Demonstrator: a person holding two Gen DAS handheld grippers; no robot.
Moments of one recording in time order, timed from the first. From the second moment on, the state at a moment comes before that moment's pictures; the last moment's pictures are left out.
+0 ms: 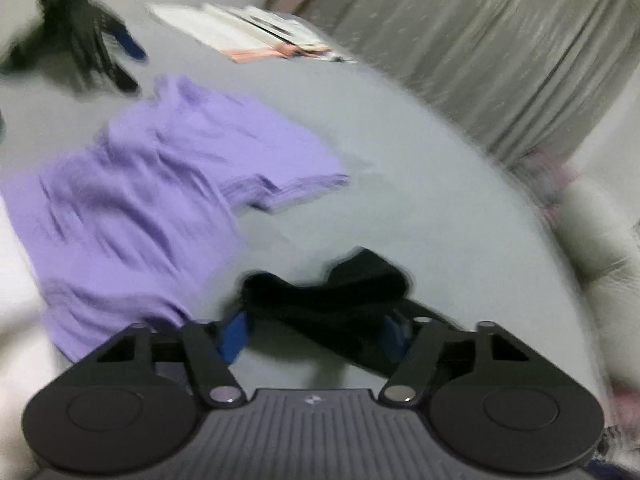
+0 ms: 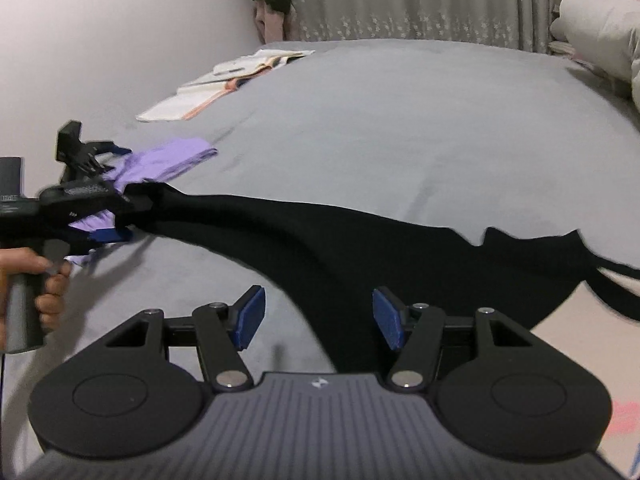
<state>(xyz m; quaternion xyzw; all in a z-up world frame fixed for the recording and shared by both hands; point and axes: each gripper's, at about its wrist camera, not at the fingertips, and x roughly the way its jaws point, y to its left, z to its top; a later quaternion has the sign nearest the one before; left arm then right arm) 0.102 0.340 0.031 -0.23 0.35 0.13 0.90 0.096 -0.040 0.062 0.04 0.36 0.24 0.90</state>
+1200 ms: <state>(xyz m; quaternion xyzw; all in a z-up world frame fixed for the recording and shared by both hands) 0.112 0.377 -0.001 -0.39 0.28 0.05 0.87 0.053 -0.005 0.032 -0.12 0.29 0.24 0.92</state>
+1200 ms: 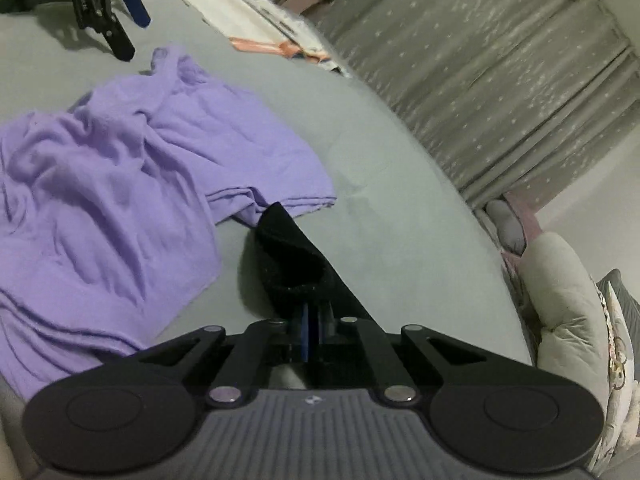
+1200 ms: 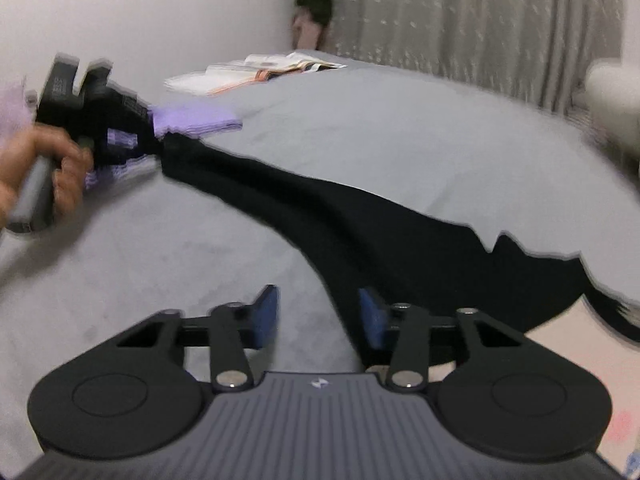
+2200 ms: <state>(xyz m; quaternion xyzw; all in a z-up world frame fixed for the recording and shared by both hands) 0.065 0.405 0.025 -0.41 0.22 0.08 0.88 0.055 0.025 0.030 -0.15 0.28 0.29 0.90</state>
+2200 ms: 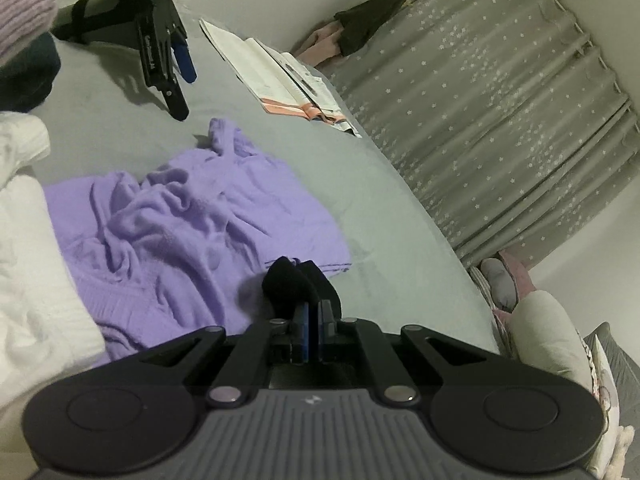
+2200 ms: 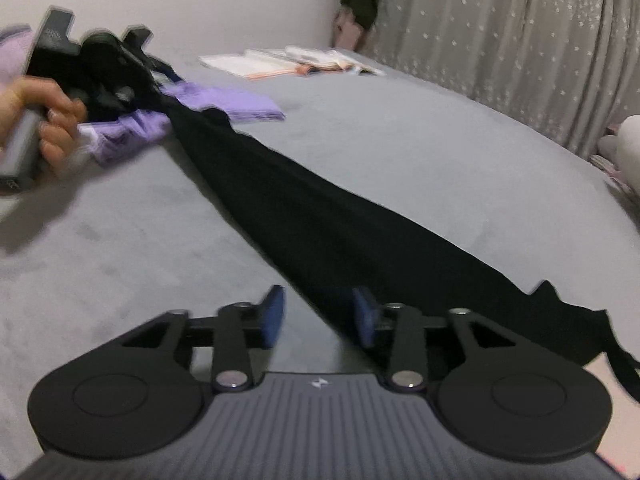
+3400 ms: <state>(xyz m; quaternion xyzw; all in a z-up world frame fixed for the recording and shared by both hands) 0.062 0.381 0.038 -0.36 0.36 0.15 0.85 0.008 -0.022 0.020 -0.04 0.30 0.24 0.92</state>
